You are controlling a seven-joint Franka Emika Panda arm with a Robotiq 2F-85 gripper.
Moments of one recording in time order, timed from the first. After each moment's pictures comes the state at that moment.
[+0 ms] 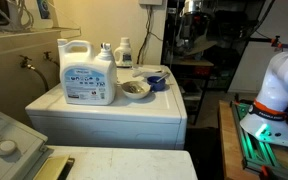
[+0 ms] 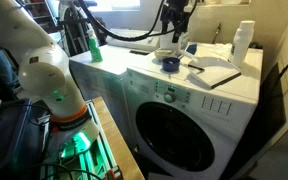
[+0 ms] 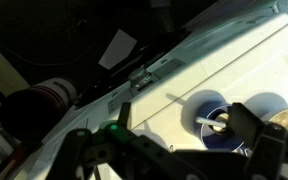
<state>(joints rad) -0.06 -0.32 -0.18 -2.16 0.09 1.70 -0.08</state>
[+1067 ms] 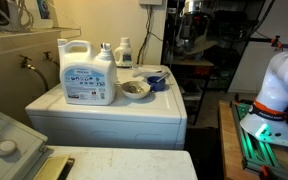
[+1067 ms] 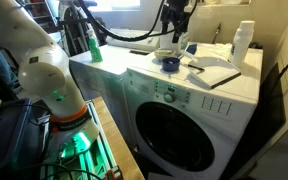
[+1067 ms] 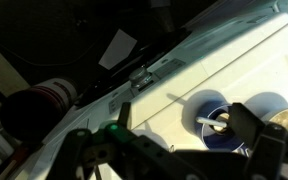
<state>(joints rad) -0.06 -0.32 -0.18 -2.16 0.09 1.70 -0.08</state>
